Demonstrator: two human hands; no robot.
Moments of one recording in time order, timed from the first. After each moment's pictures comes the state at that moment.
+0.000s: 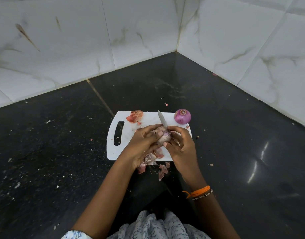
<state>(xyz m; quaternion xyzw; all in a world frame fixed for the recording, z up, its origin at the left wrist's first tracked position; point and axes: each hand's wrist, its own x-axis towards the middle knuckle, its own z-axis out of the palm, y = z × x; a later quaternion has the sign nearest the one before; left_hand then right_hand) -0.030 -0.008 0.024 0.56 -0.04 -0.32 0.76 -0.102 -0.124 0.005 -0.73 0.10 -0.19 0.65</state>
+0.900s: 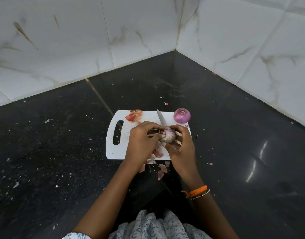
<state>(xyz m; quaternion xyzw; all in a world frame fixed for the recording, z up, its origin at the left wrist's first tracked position) -0.040 -0.013 0.026 0.81 -0.18 0.01 0.56 -0.102 -0.121 0.003 -0.76 0.13 -0.21 0.61</state>
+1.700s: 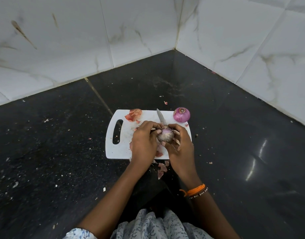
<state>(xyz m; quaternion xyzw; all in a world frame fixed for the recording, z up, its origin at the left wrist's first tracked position) -0.046 -0.024 0.020 0.84 -0.16 0.08 0.51 -0.101 -0.118 0.003 -0.76 0.13 -0.21 0.60</state>
